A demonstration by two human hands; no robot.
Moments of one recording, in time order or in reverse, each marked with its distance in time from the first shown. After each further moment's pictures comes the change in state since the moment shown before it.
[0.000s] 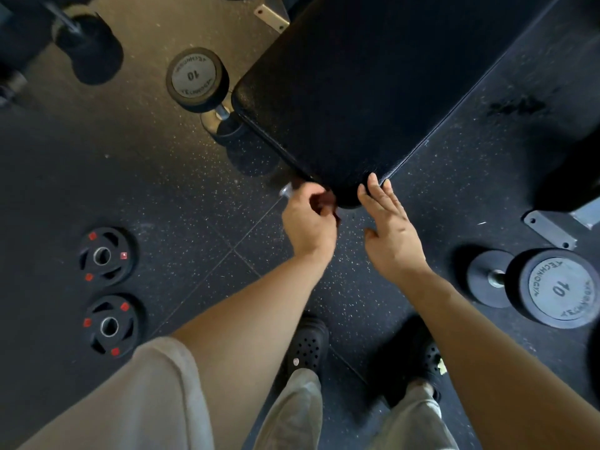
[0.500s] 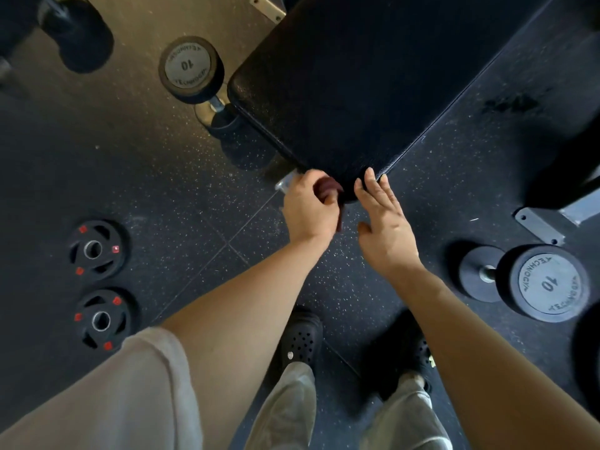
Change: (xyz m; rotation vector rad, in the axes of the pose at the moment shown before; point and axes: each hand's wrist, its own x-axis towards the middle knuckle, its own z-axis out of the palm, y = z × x) left_hand 0.003 0.015 -0.007 0.136 -0.090 0.123; right_hand -0.002 -0.003 0.001 -0.045 0.017 -0.001
